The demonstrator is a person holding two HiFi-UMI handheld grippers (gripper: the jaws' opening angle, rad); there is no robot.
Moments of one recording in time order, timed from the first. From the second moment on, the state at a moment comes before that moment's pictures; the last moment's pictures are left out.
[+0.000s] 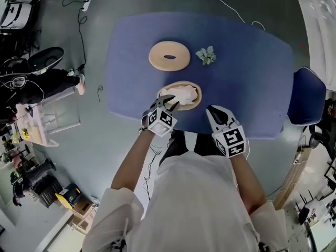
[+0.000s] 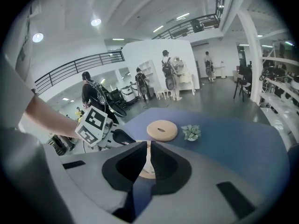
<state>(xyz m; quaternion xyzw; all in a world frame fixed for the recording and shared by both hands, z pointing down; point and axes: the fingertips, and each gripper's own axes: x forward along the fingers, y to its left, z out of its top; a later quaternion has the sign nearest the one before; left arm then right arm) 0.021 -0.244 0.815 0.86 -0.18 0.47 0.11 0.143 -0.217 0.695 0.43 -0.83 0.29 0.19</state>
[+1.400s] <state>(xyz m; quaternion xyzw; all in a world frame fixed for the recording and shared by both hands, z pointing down) 0.033 -0.237 0.846 0.82 -0.16 0.55 0.05 0.181 -0.229 0.718 0.42 -0.83 0.32 0.19</state>
